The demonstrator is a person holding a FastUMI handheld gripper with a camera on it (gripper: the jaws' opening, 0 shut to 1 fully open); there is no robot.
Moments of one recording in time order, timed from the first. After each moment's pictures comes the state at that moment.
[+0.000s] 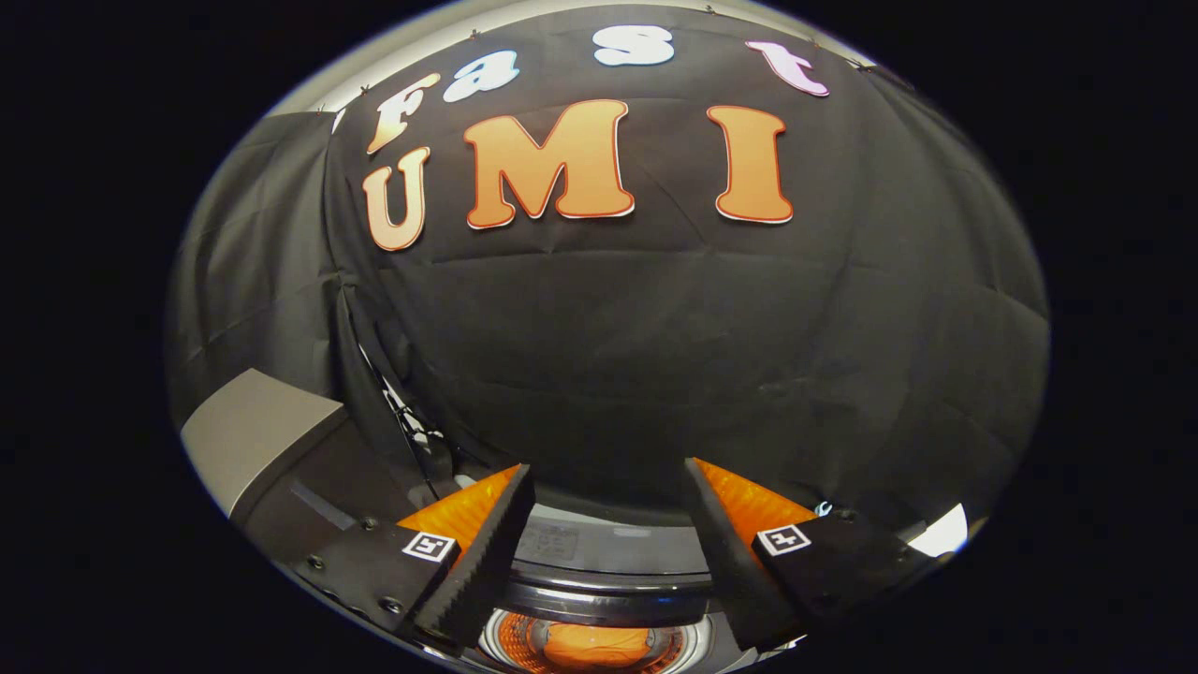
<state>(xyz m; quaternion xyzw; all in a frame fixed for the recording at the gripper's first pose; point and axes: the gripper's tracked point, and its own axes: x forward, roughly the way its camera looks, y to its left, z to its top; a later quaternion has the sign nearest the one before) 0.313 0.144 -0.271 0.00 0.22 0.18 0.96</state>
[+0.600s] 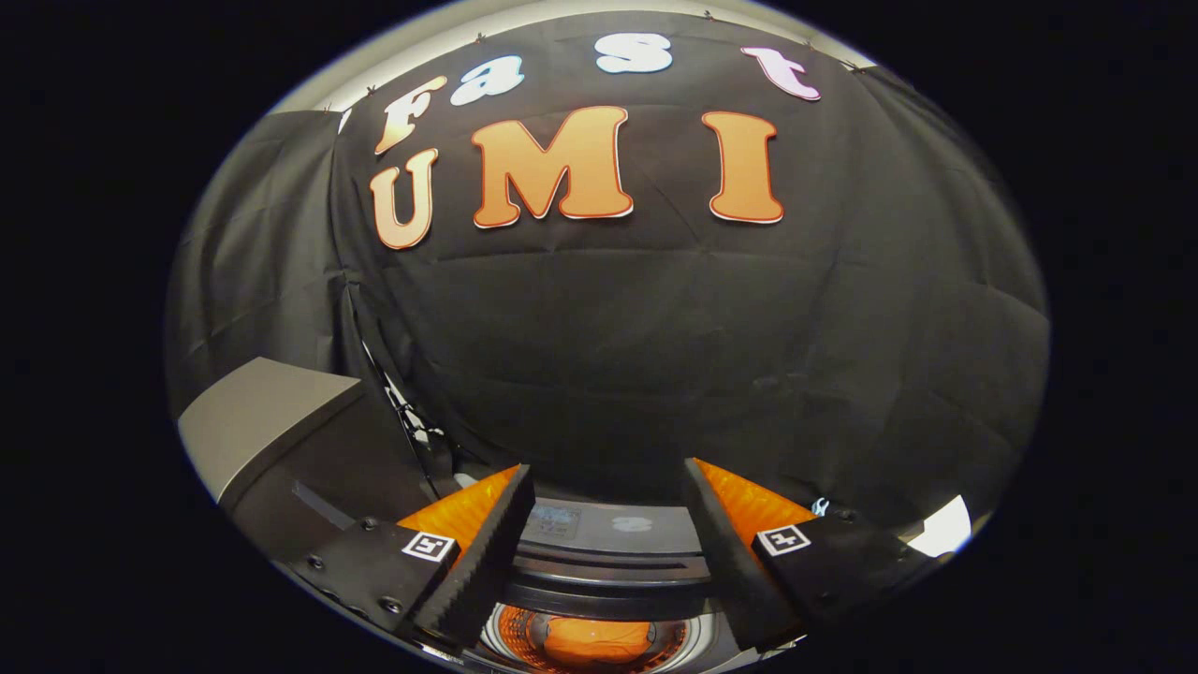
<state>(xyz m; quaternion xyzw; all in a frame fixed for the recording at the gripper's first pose) 0.280 0.136 -0.282 0.00 0.21 0.18 0.96</state>
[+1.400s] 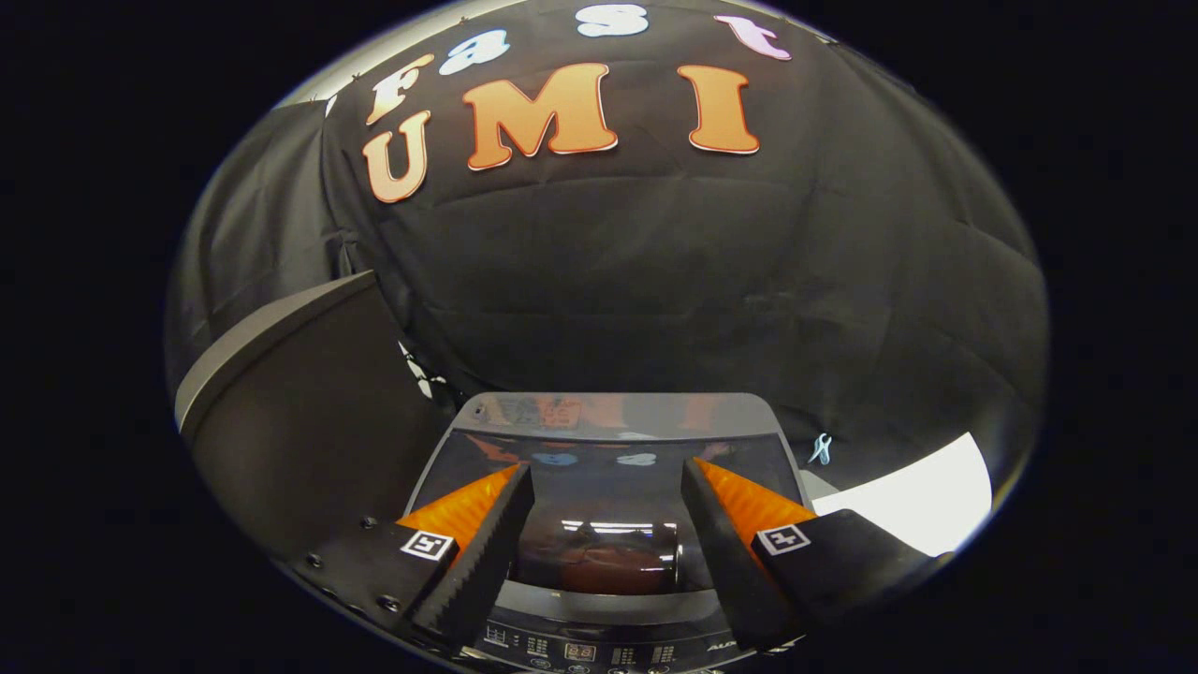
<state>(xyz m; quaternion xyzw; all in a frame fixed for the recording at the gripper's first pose) 0.205 0.116 -0.350 0.01 0.28 0.16 0.94</state>
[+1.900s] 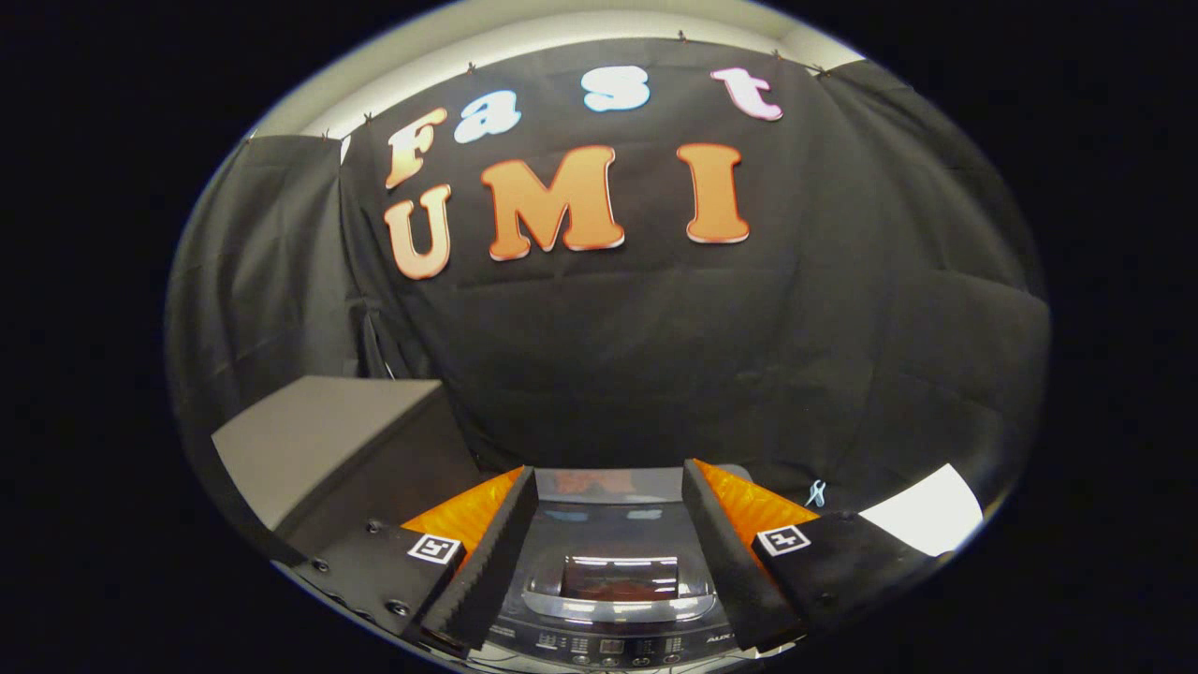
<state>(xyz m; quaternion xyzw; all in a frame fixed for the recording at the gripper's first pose) 0.141 0.119 -0.193 0.05 0.17 0.16 0.97</state>
